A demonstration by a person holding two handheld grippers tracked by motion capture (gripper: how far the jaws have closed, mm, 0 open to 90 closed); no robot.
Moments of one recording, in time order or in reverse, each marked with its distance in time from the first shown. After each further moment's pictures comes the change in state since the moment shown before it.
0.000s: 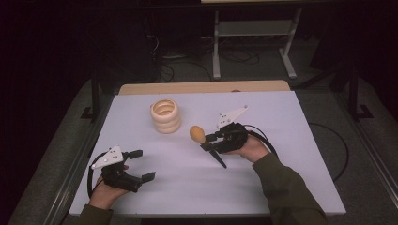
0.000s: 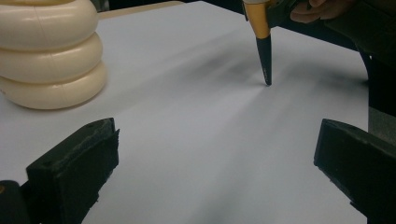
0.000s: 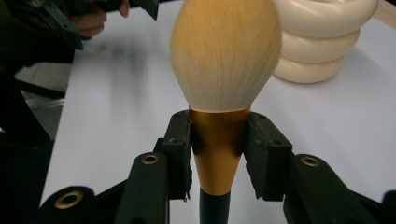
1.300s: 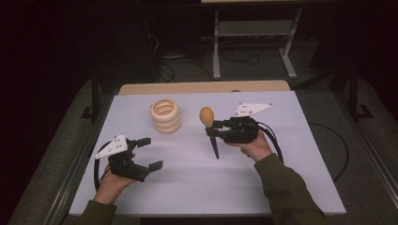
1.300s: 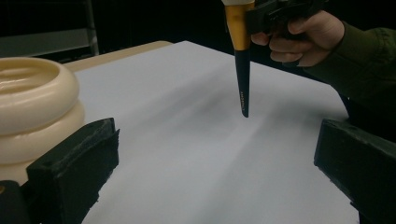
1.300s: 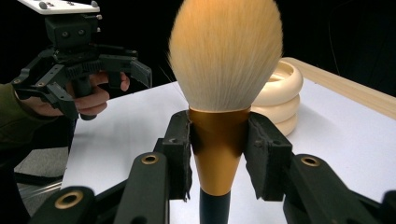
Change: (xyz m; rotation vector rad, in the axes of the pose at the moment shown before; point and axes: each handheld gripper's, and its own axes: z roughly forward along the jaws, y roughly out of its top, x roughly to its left) left arm -0.005 0.037 0.020 -0.110 -0.062 0.032; right arm -0.006 -0.005 -0.031 -0.329 -0.063 0.109
